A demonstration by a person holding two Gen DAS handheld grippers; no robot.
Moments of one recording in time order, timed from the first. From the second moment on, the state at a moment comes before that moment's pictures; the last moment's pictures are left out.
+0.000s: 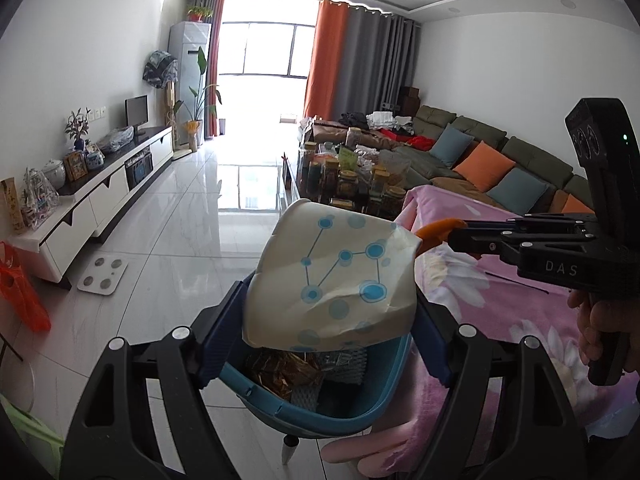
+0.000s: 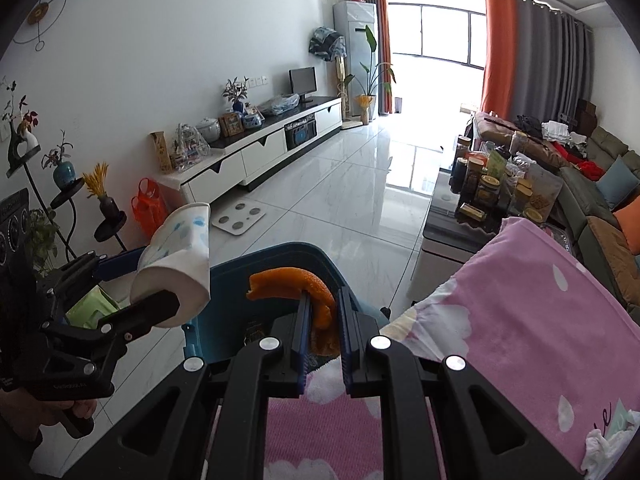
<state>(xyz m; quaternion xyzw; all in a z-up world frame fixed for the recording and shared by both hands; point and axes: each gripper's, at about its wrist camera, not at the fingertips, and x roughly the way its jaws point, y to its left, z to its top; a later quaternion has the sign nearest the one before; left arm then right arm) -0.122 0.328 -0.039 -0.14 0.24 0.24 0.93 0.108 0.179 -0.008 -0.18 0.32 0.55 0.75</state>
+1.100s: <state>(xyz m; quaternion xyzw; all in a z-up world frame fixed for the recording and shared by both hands) -0.003 0.364 -0.133 -0.14 0.36 0.23 0.90 0.128 0.249 -0.071 -0.23 0.43 0.56 0.67</state>
